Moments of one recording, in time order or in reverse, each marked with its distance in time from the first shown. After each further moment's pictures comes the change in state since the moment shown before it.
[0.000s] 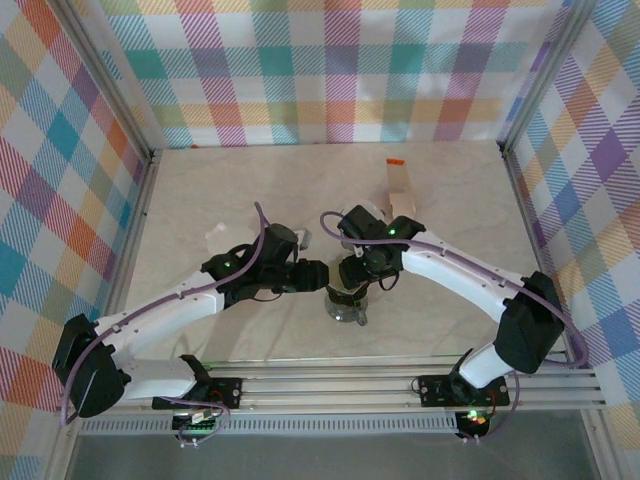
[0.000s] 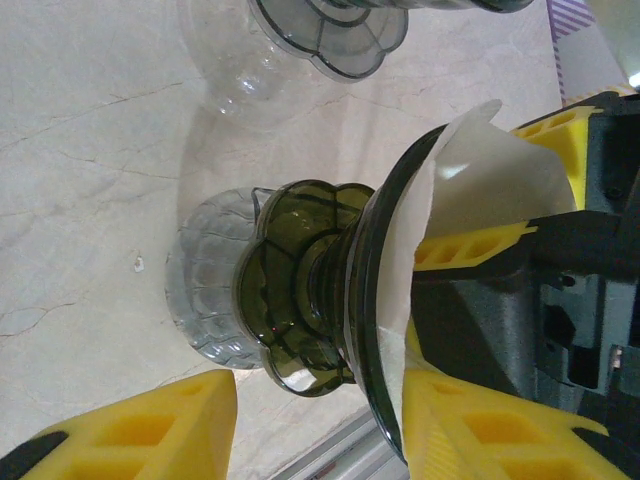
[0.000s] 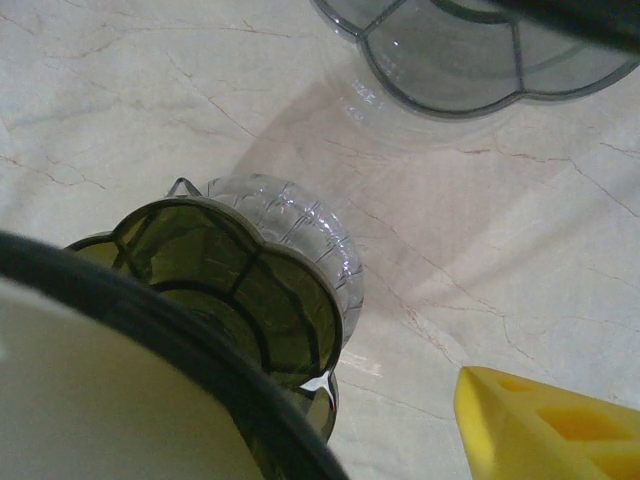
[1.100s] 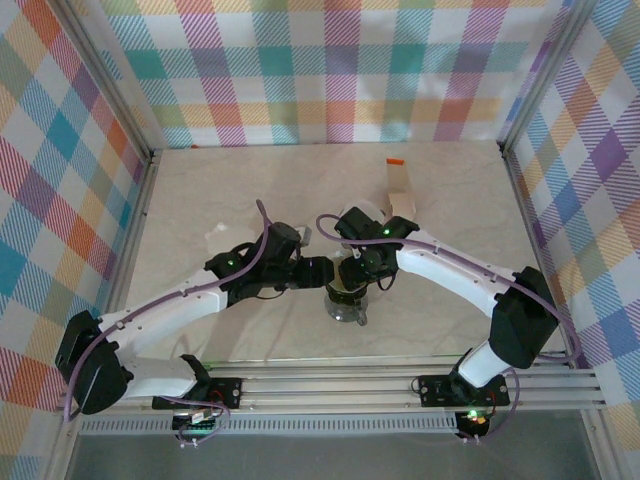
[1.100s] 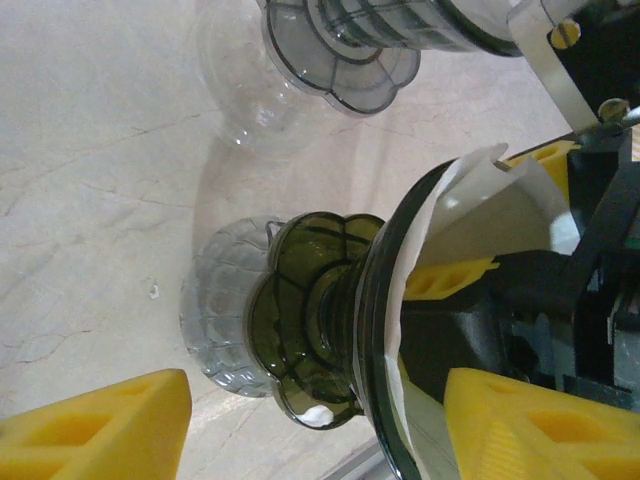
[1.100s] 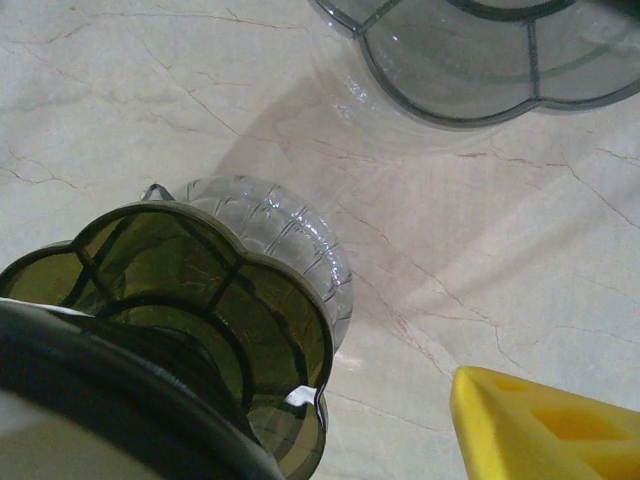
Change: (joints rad) left arm -0.004 0.025 0.017 0.017 -0.063 0.002; right arm 0.000 0.032 -0.004 0.009 0.020 -0.020
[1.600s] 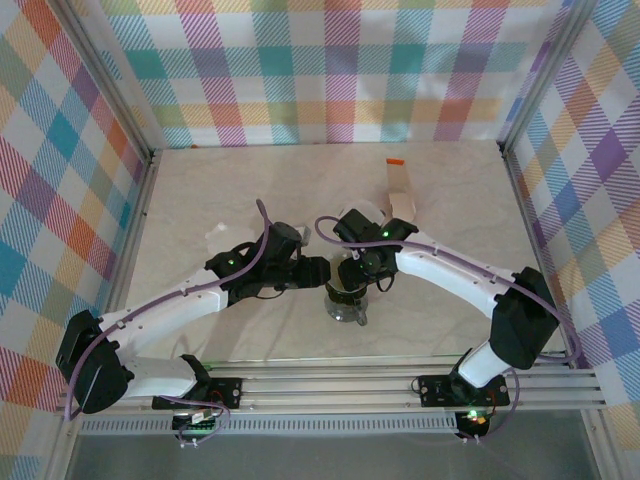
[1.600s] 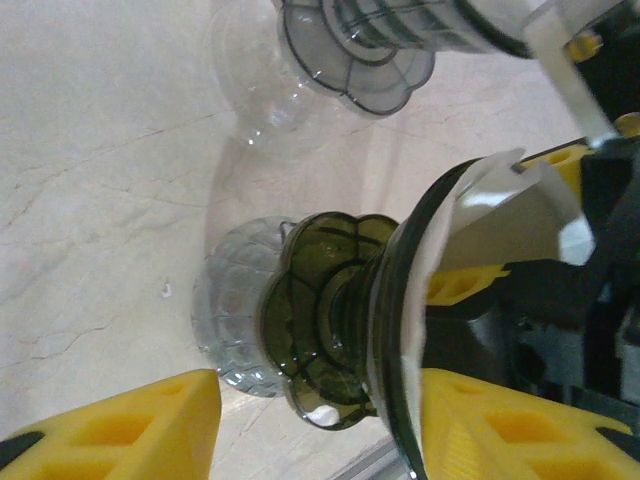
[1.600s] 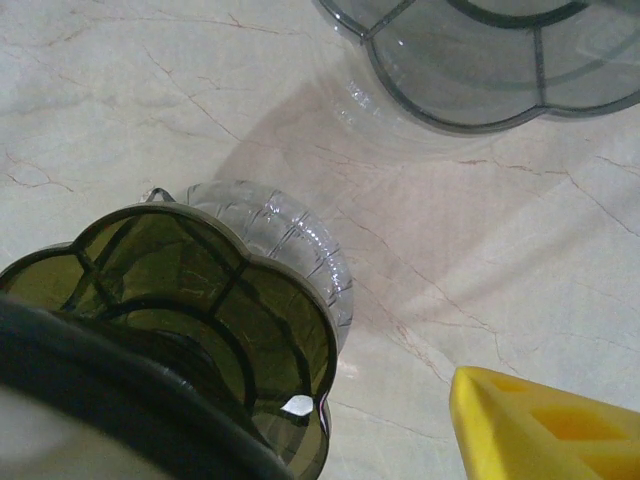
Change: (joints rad) left arm 0.000 0.002 0.003 -0.022 -0.014 0.000; right arm 0.011 -0.007 -0.014 0.022 0.019 0.000
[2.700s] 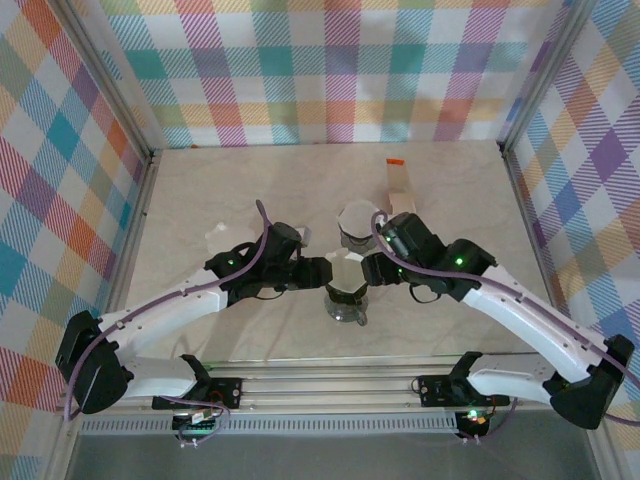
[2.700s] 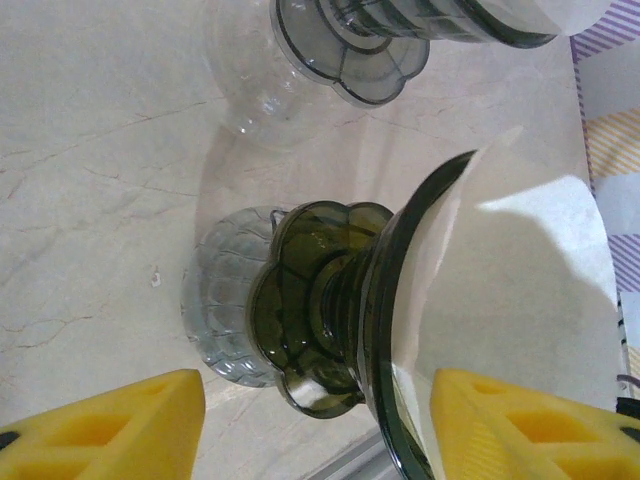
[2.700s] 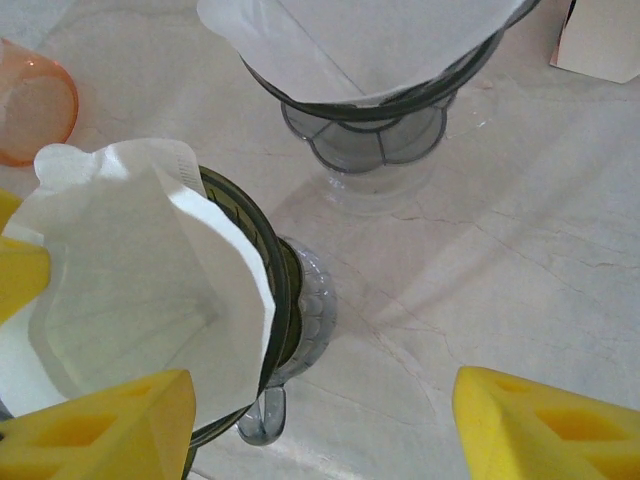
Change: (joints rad) left arm -0.002 -0.005 0.003 -0.002 0.026 -0.022; right arm 0.000 -0.442 -0.100 0.015 0.055 0.034
